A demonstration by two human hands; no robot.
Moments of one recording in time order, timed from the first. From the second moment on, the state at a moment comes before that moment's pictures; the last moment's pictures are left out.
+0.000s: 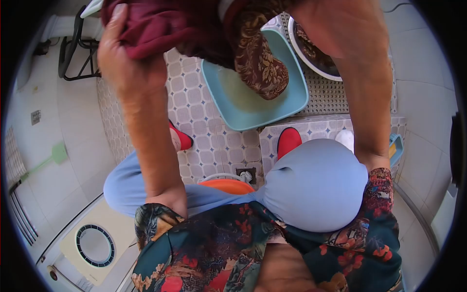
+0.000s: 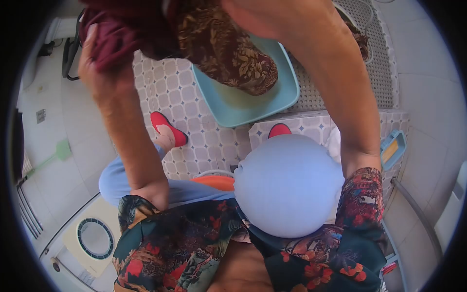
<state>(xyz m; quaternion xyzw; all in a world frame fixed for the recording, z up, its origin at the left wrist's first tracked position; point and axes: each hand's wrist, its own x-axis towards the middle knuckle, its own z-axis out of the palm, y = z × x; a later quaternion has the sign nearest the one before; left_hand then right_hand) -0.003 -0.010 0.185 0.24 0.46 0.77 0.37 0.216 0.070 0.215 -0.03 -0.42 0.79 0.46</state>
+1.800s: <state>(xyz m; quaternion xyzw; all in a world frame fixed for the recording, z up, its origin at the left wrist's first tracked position) 0.025 -0.006 -0.115 0.45 0.73 0.40 0.33 0.240 0.058 -0.127 -0.40 -0.81 0.39 0.17</state>
